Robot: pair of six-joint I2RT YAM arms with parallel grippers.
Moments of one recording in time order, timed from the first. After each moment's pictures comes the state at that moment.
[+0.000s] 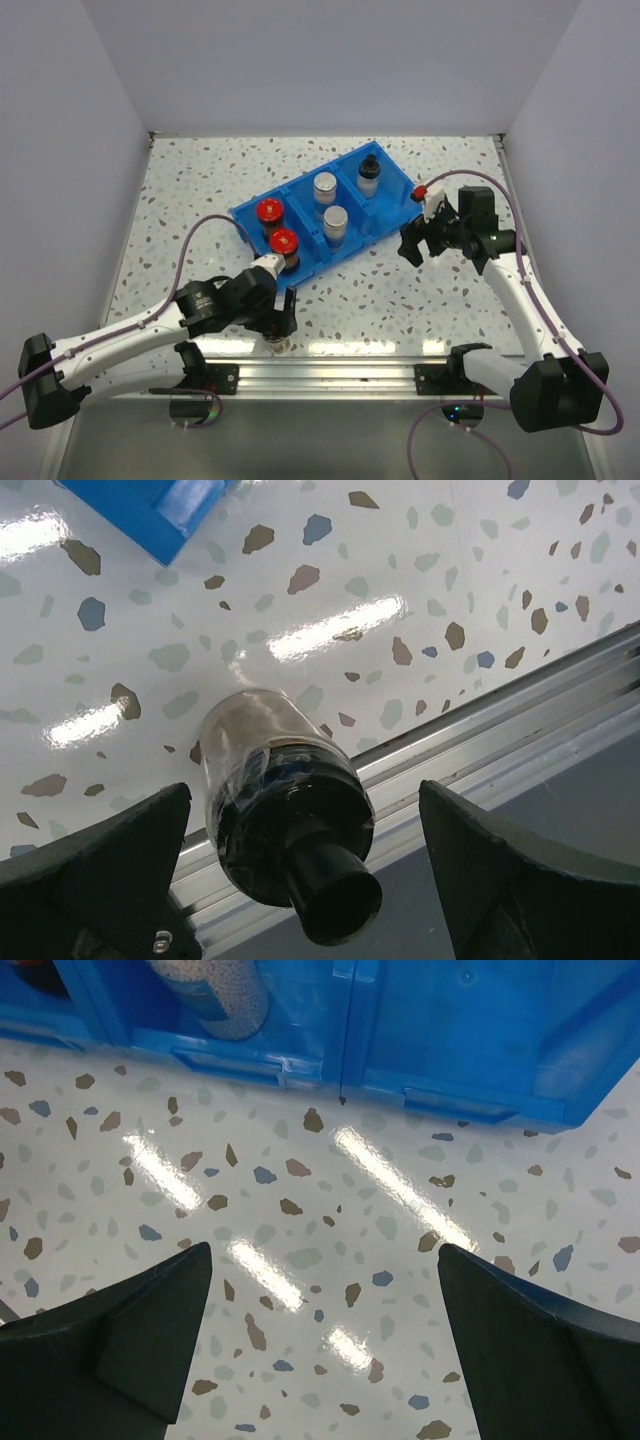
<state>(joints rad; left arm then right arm) -0.99 0.88 0.68 -0.77 -0.08 -0.77 0.13 1.10 0.92 -0.60 -0.46 -0.39</state>
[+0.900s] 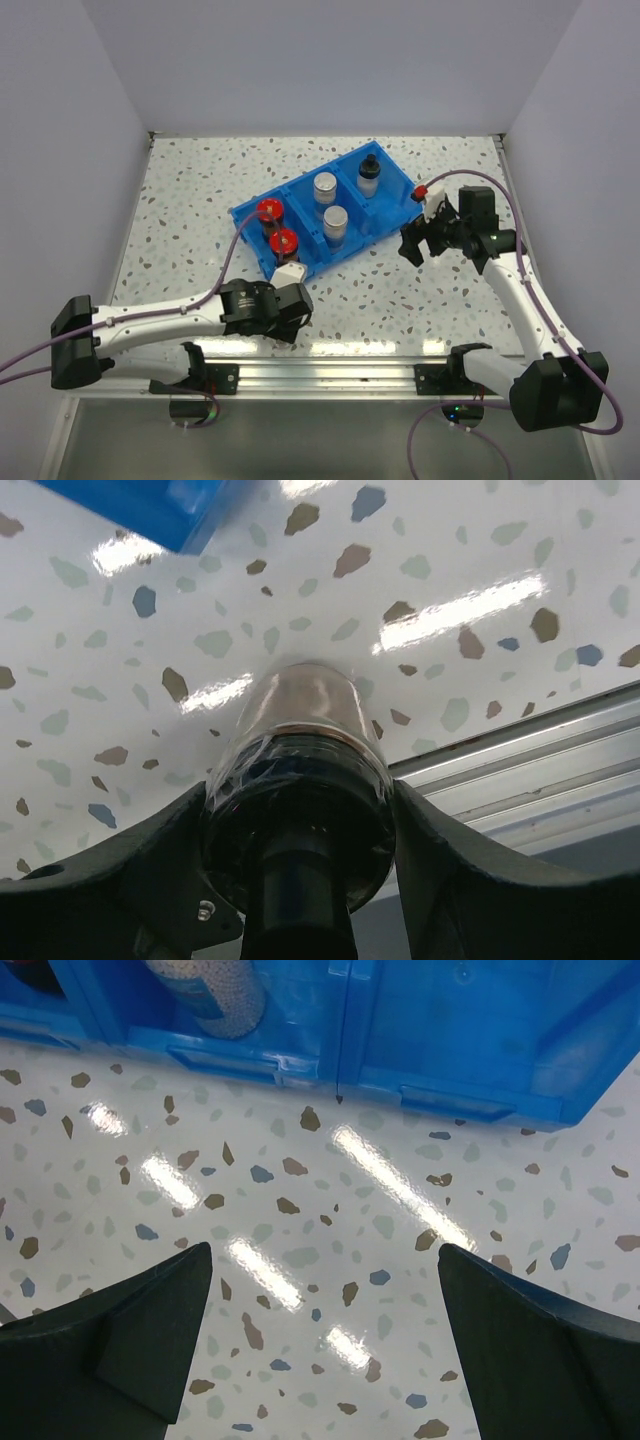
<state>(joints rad) -1.23 1.17 0.83 -0.93 -0.35 -0.87 0.12 1.11 0.92 -0.60 -0.47 -0.39</state>
